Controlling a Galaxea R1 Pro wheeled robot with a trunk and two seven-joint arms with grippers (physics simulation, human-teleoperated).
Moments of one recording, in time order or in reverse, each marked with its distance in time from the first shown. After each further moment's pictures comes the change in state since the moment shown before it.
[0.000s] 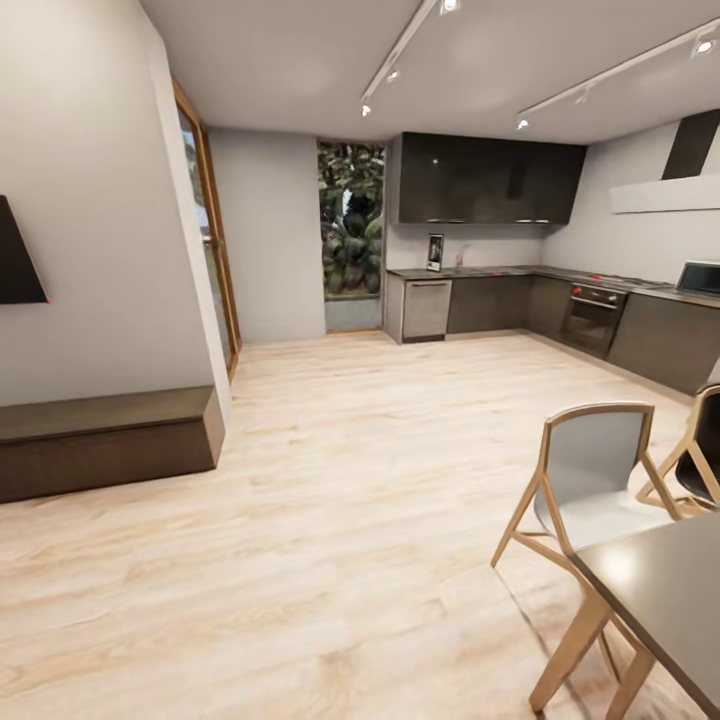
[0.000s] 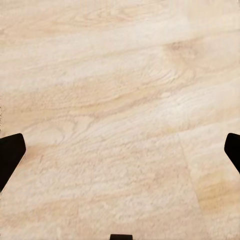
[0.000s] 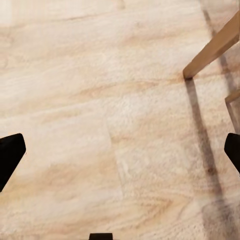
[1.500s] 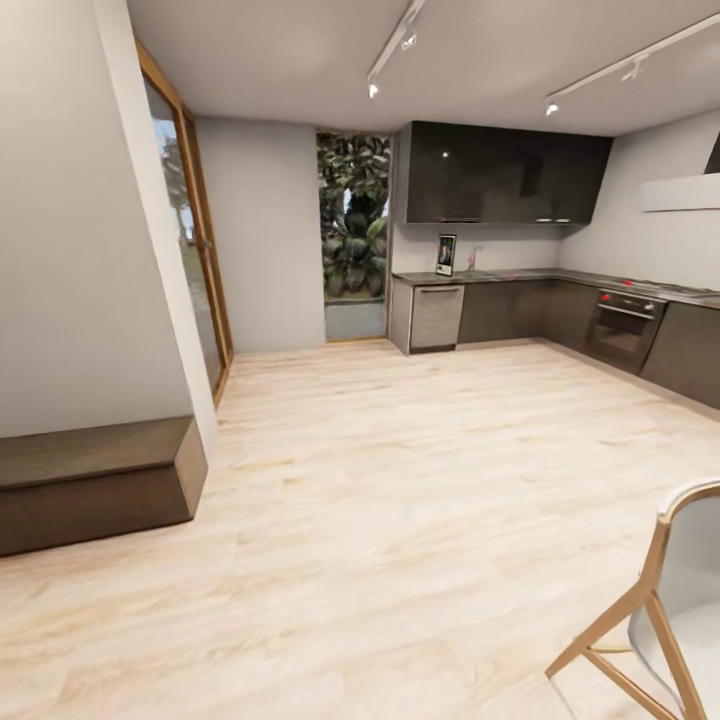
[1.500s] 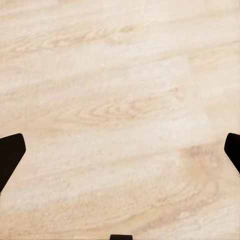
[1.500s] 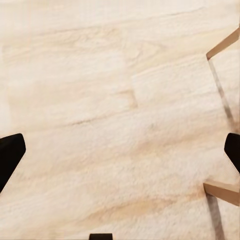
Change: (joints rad) left arm 0.000 0.000 0.000 0.000 0.000 -0.001 0.000; right arm 0.000 0.000 0.000 0.000 0.000 -0.001 0.000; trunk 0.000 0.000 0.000
